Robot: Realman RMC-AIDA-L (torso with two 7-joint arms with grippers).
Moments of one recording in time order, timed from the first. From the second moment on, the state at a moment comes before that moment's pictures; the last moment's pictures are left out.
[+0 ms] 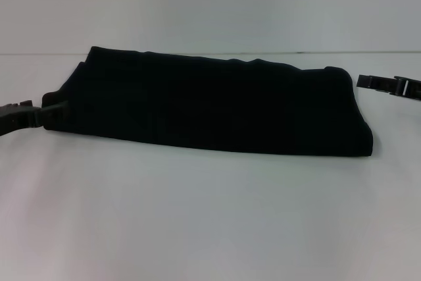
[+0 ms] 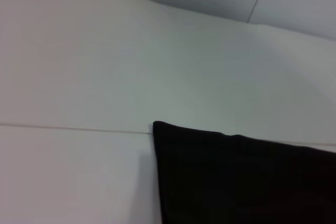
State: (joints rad) left arm -0.55 -2.09 0.36 0.72 2.23 1.01 -1.74; right arm 0.71 1.92 -0.44 -0.39 -2.15 -1.07 1.89
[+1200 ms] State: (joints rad) left arm -0.61 -2.07 0.43 0.63 2.31 0.90 -1.70; right arm 0.70 1.93 -0.43 -0.40 -2.14 -1.05 1.90
